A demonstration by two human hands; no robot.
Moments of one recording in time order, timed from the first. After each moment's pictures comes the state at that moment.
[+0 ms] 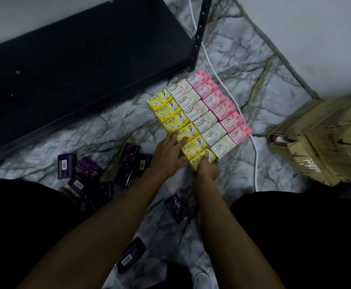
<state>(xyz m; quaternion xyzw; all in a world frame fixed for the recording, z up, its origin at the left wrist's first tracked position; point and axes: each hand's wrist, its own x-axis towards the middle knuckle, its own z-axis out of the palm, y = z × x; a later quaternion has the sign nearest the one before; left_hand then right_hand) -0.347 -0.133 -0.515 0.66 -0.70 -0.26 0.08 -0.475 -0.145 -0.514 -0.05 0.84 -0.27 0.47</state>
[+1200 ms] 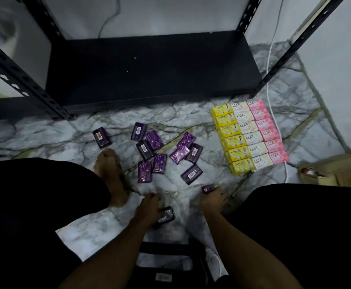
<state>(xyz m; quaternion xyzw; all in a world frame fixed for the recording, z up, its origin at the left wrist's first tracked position) -0.276 0.186 -0.517 0.80 -0.37 -0.46 0.06 -0.437 0.035 -0.496 -0.55 0.78 0.03 0.30</state>
